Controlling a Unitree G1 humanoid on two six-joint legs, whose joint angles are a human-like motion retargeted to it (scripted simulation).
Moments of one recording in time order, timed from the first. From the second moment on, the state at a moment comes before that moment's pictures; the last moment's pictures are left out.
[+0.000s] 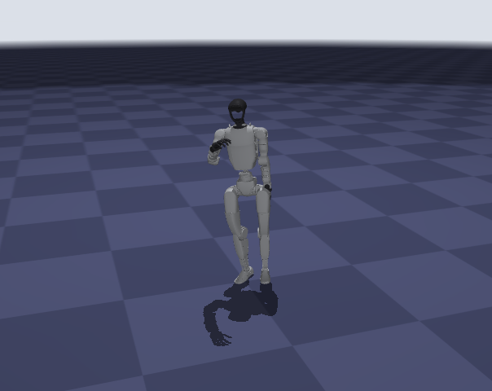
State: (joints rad) left arm -0.01 -0.01 0.10 1.65 -0.04 0.09 -0.04; right arm -0.60 -0.26 0.21 -0.16 -0.64 -0.14 0.25; waist -0.01 0.01 -0.07; left_leg -0.01 -0.05 0.23 0.01 -0.12 0.01; right_leg 0.01 -0.03 -0.37 -0.01 0.01 -0.06
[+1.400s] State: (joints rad) left arm 0.01 0.00 0.10 1.66 -0.08 0.13 -0.07; right arm 0.11 -0.25 0.14 0.25 -0.97 -0.48 -0.62; waist -0.13 0.00 -0.09; left_leg -0.05 -0.04 0.16 0.05 -0.12 -0.02; right_leg 0.03 -0.04 -0.45 -0.02 -0.01 -0.06
